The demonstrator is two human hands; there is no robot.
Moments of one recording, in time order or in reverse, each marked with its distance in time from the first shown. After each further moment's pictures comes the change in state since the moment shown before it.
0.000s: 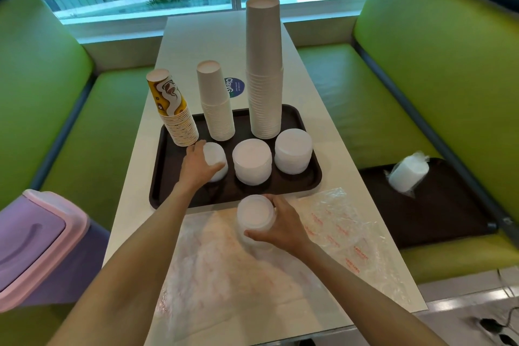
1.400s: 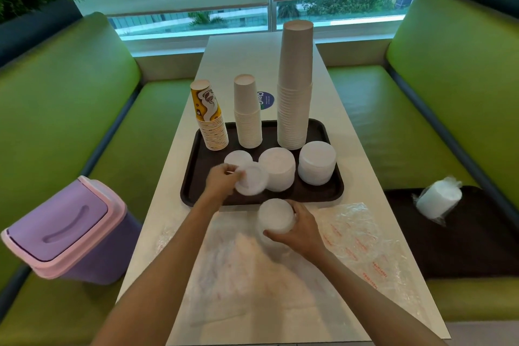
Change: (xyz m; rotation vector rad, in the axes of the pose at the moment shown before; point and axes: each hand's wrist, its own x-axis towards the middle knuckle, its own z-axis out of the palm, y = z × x) left_hand -0.068 0.024 -0.027 -0.544 -0.014 -0.252; right_hand 0.000 -0.002 0.003 0.033 0.035 0.000
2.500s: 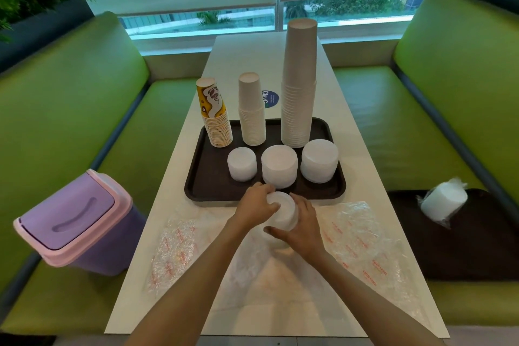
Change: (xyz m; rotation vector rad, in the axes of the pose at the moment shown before) left_hand -0.041 -0.025 0.054 0.612 -0.219 0.336; right_hand -0.011 0.000 0.007 -0.043 0.072 -0.014
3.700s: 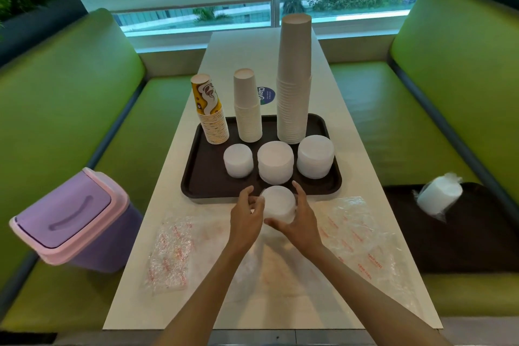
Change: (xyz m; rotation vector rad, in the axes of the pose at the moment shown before) left_hand -0.042 0.003 0.023 -0.568 0.357 -0.177; right_hand 0.005 0.001 -0.004 0.137 -0.003 0.025
